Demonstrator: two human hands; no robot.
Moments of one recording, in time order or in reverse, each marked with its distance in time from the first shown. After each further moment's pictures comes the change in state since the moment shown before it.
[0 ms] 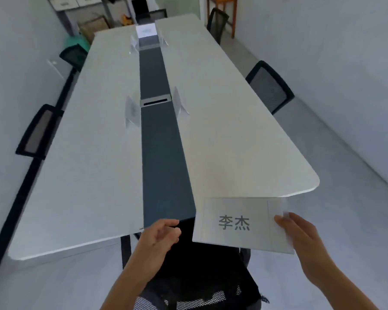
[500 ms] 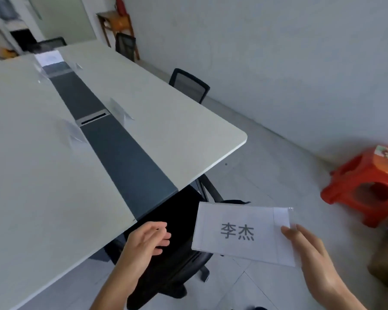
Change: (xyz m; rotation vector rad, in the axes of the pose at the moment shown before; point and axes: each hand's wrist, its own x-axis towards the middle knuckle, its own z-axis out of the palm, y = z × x) left_hand -0.074 -0.081 -0.105 0.051 -0.389 0.149; right_hand -0.288 0.055 0.109 0.178 0.592 0.000
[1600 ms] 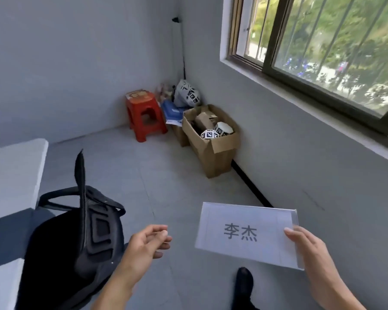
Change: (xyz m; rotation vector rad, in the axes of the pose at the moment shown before) left_hand -0.236 -0.148 -0.087 0.480 -1.151 0.249; right_hand -0.592 0.262 0.137 0.465 1.115 0.008
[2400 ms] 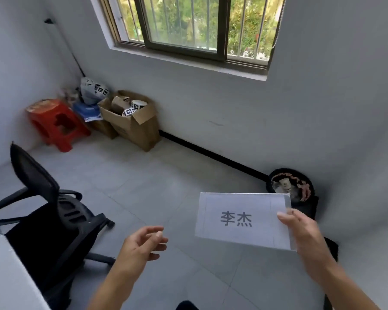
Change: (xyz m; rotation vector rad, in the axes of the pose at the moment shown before) left_hand -0.349 -0.166 -0.054 0.221 -0.487 0.074; right_hand -0.506 0.168 -0.042 0.168 0.521 -0.033
